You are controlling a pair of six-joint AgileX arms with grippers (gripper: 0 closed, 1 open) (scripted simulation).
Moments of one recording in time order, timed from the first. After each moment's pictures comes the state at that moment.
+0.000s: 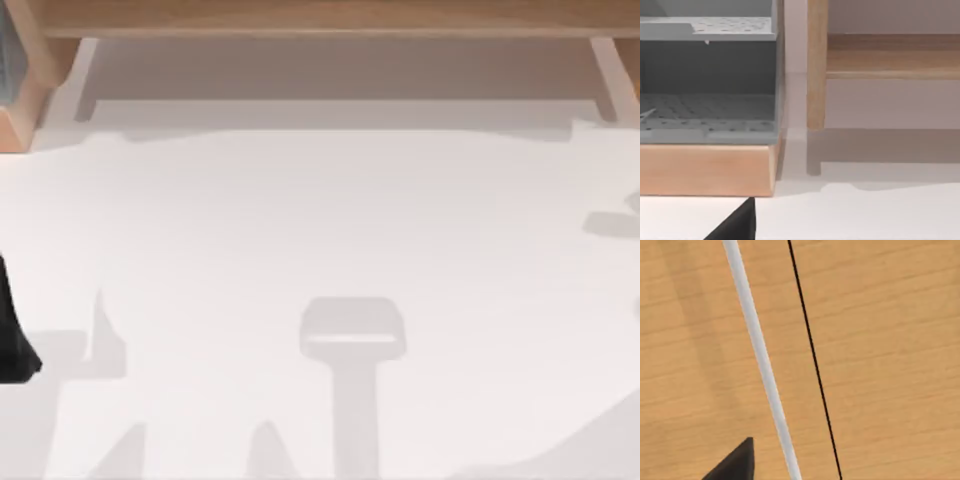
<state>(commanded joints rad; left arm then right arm) 0.00 0.00 0.00 0.00 0.00 0.00 -0.48 2.14 1.01 1.14 -0.45 -1.34</state>
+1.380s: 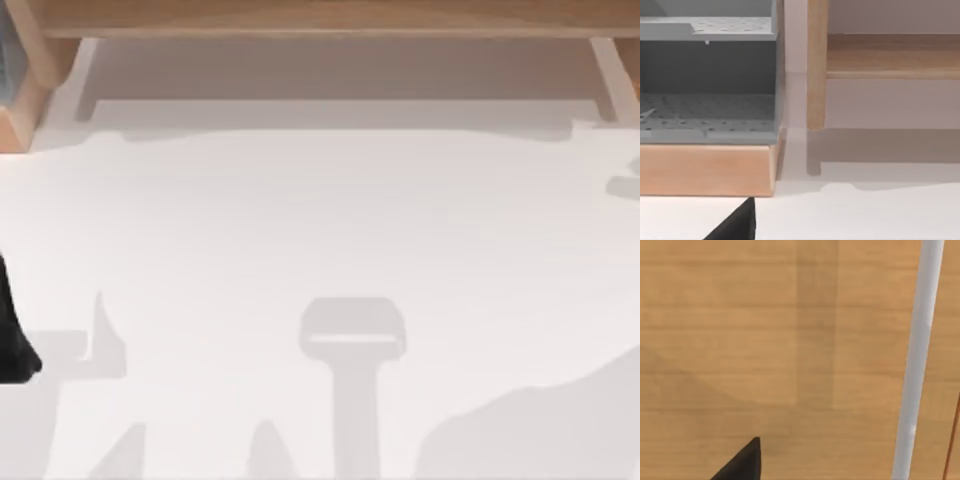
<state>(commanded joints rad) 0.00 0.00 0.00 0.00 0.00 0.00 -0.44 2.35 1.21 1.14 -0.40 -1.56</state>
